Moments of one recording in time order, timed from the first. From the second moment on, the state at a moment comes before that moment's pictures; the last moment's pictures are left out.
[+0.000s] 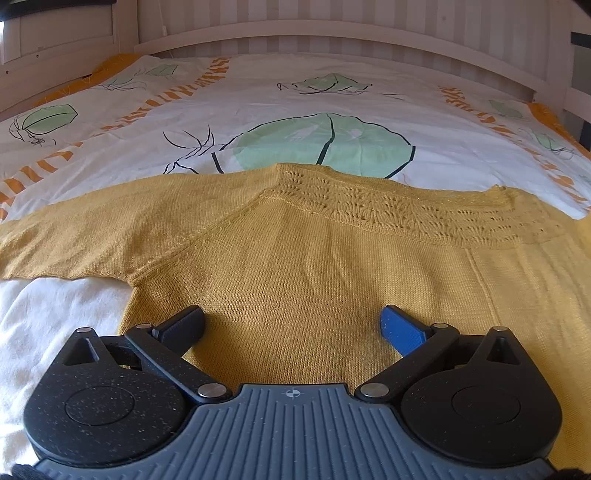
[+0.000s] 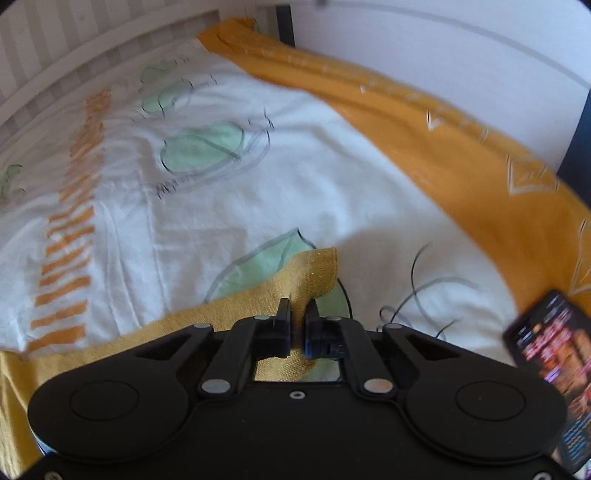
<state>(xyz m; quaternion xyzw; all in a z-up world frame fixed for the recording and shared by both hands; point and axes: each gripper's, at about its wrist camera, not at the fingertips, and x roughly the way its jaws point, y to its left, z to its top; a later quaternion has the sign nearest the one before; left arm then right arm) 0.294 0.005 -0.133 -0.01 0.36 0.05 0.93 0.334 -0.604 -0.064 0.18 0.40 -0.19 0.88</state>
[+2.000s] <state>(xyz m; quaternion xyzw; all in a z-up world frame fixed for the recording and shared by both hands) 0.250 0.136 -0.062 -0.06 0.42 0.00 0.91 0.286 -0.130 -0.046 0.06 0.29 0.18 0.94</state>
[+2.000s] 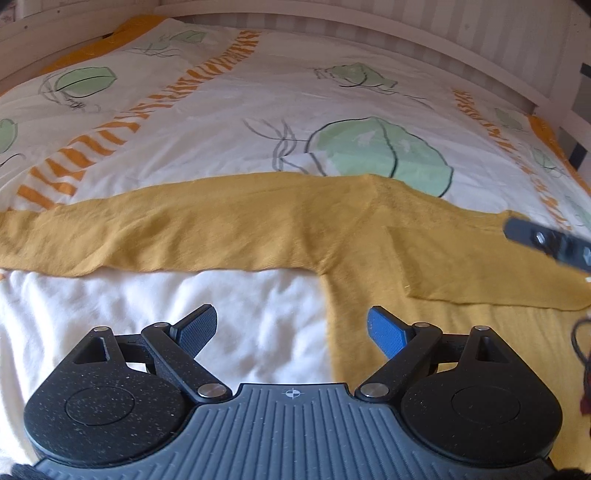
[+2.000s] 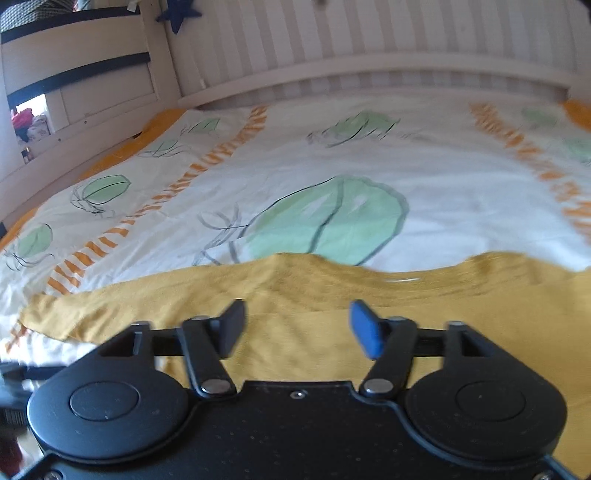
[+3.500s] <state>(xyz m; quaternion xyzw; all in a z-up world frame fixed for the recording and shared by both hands) 0.325 0.056 -0.043 -0.01 0.34 -0.01 0.94 0.239 -0.215 -0.122 0.02 0.35 0.07 0.93</state>
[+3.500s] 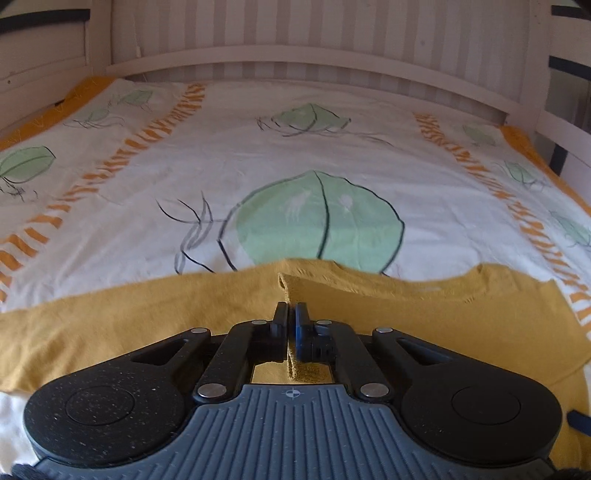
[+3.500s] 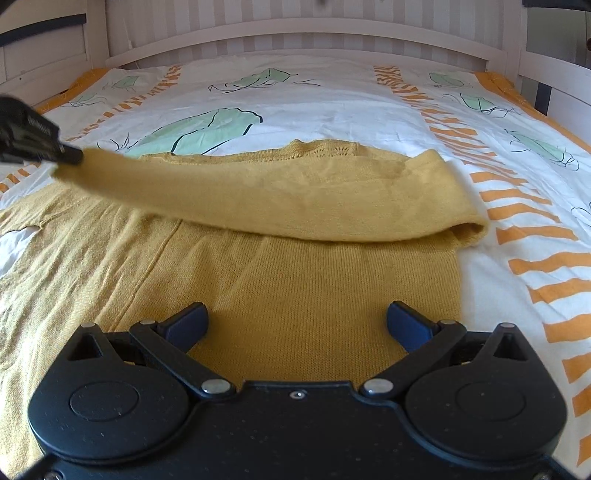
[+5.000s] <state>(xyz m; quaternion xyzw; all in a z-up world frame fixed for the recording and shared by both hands) 0.257 0.349 -0.063 -0.13 0.38 0.22 0.89 0.242 -0.218 -0.103 0.14 0.30 0.17 0.93</state>
